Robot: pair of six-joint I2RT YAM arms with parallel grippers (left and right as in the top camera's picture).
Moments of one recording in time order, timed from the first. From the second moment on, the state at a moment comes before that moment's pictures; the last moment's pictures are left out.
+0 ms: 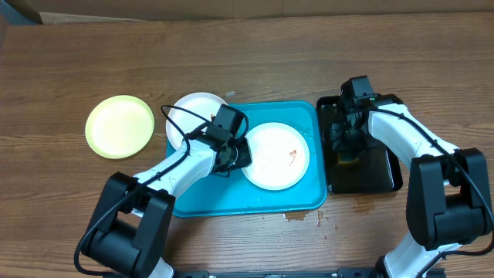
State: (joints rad) left arm -0.44 1.75 0.95 -0.44 0.15 -0.66; right arm 0.16 1.86 1.17 -0.79 0.02 0.10
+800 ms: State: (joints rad) left arm -0.41 1.75 0.95 -0.50 0.17 -0.64; right arm 0.16 1.86 1.17 -0.81 0.08 0.16
